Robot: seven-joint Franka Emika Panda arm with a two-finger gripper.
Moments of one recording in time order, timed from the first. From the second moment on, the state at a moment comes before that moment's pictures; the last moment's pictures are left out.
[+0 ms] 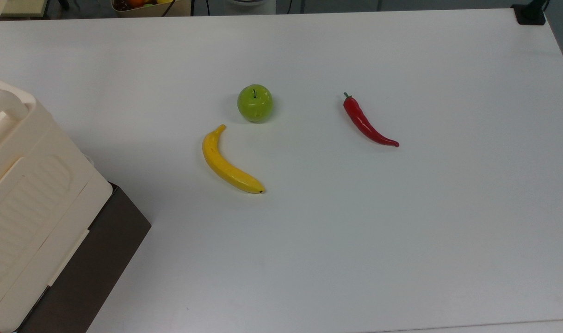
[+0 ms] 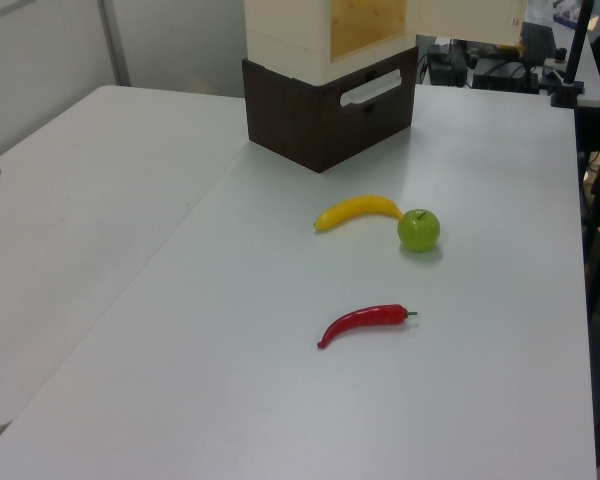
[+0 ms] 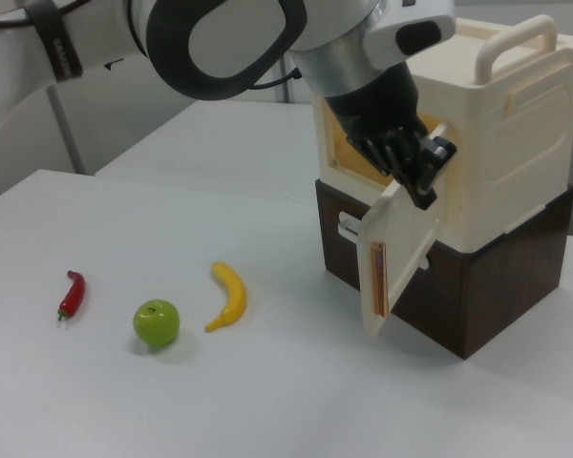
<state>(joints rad) -0.58 0.13 -0.10 -1.36 0.03 1.92 -0.29</state>
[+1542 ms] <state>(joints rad) -0.40 0.27 0.10 -1.38 0.16 2.31 -0.06</state>
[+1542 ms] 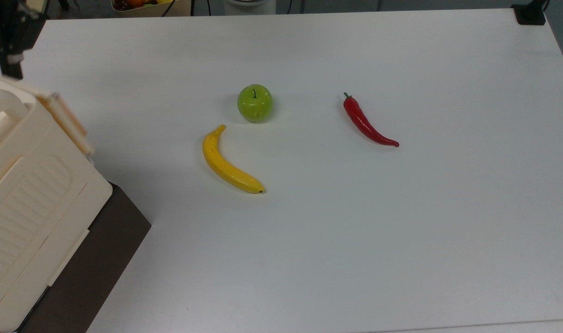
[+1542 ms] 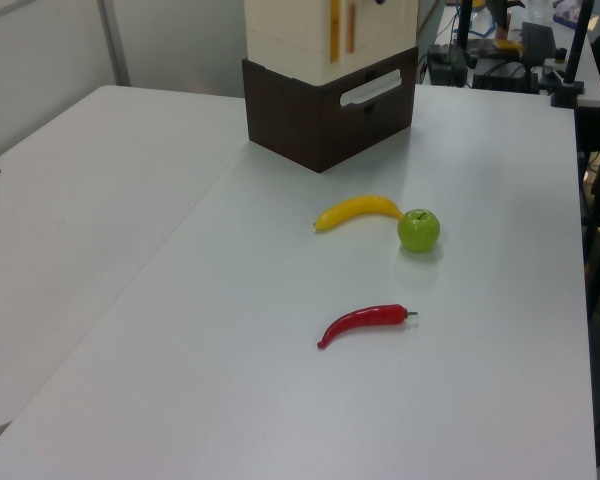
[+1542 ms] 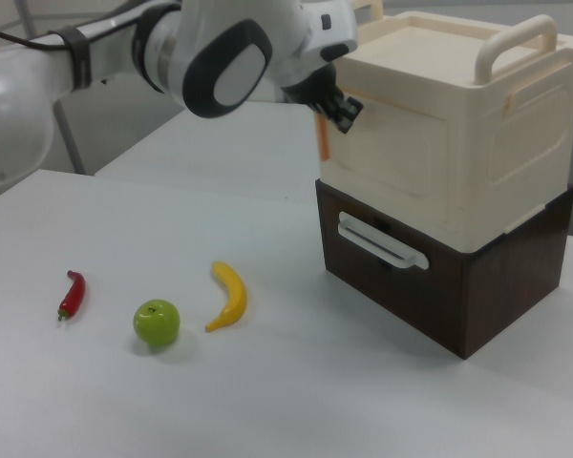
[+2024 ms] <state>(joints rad) -0.37 0.28 0.10 -1.40 0.16 2.32 -0.06</state>
